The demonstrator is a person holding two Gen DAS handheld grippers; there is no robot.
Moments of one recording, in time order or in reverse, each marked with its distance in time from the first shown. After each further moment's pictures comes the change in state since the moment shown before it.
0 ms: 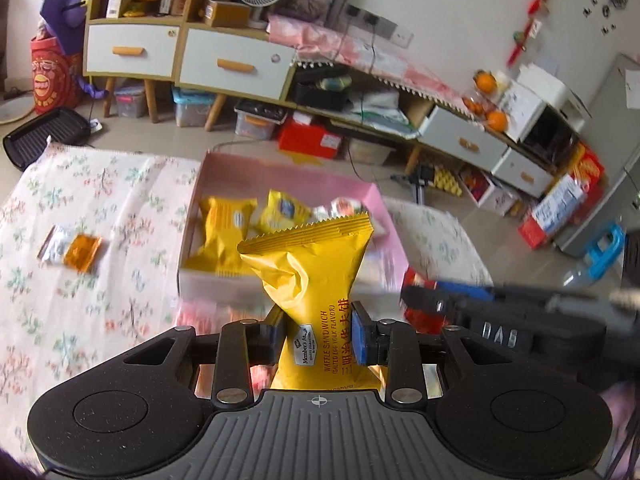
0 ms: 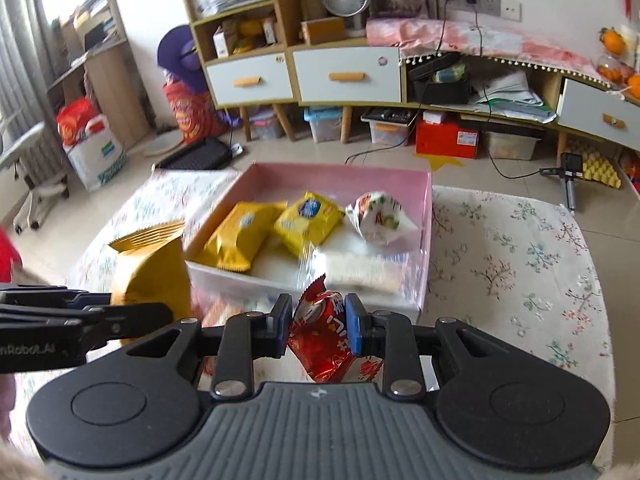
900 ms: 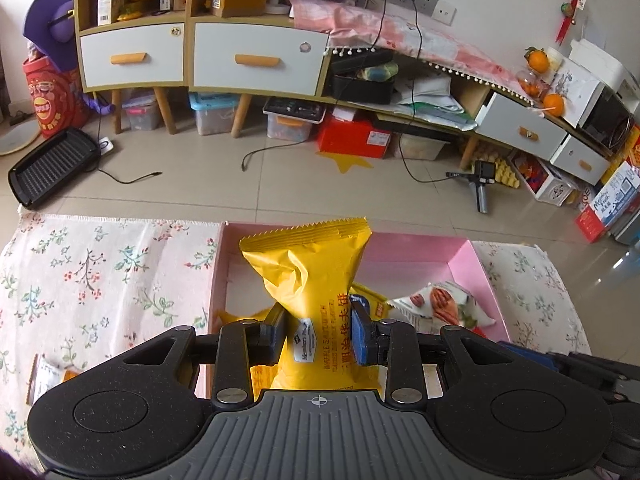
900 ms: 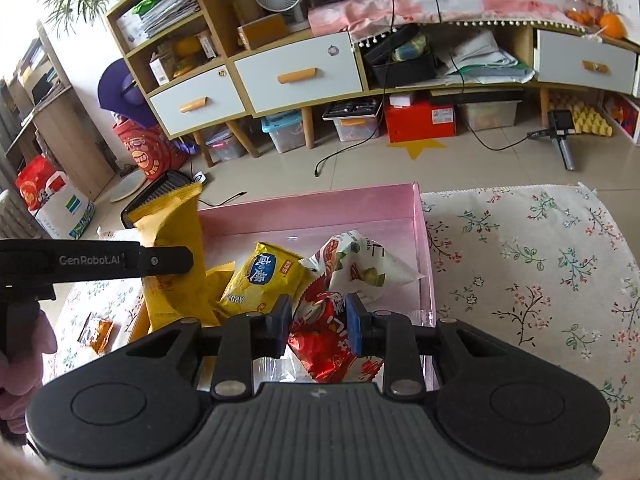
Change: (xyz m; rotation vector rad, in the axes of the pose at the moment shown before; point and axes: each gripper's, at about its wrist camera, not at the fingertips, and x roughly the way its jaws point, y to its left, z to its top) left arm 0.118 0.037 0.093 0.058 0.072 0.133; right arm 0.072 -0.028 0.037 0.199 0.001 -0.033
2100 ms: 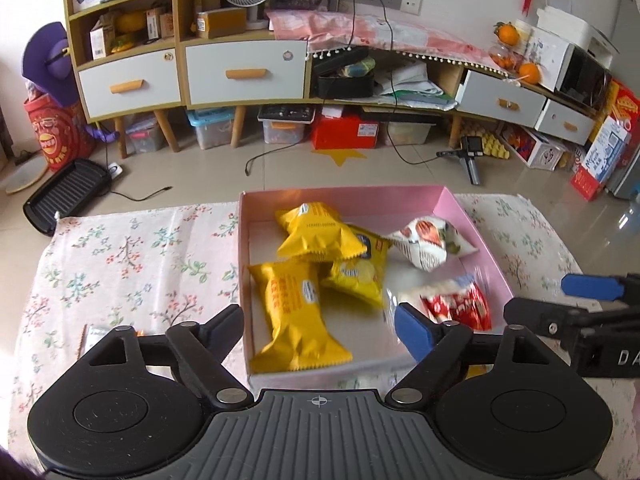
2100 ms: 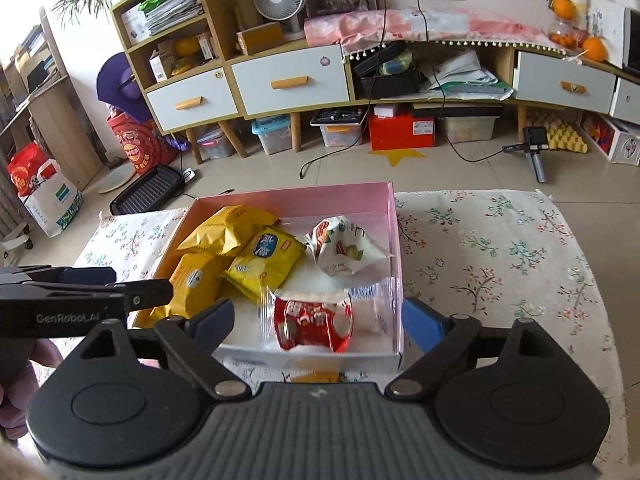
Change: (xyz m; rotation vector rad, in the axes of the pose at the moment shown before) left arm -0.062 -0.008 -0.051 0.137 -0.021 0.034; right arm -0.047 0.011 -0.017 -0.054 -0.016 -0.079
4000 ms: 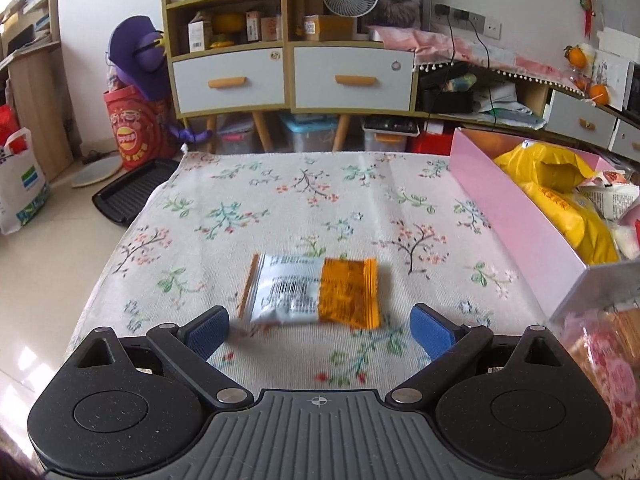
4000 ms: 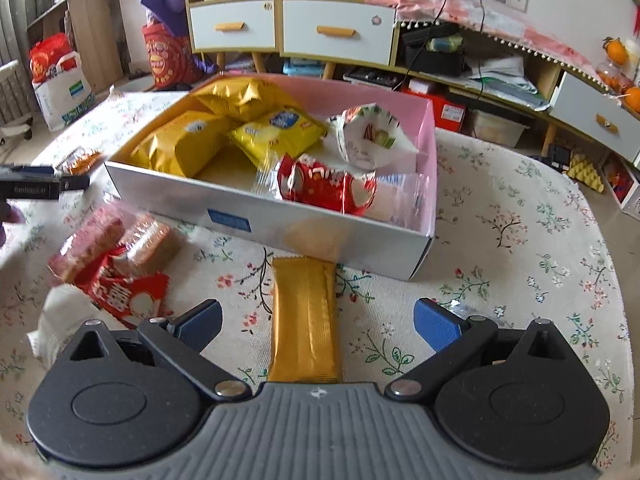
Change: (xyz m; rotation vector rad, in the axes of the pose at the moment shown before) left arm 0.052 0.159 -0.095 -0.040 -0.161 0.178; right arm 0.032 0.007 -0.077 -0.277 0.077 -0.036
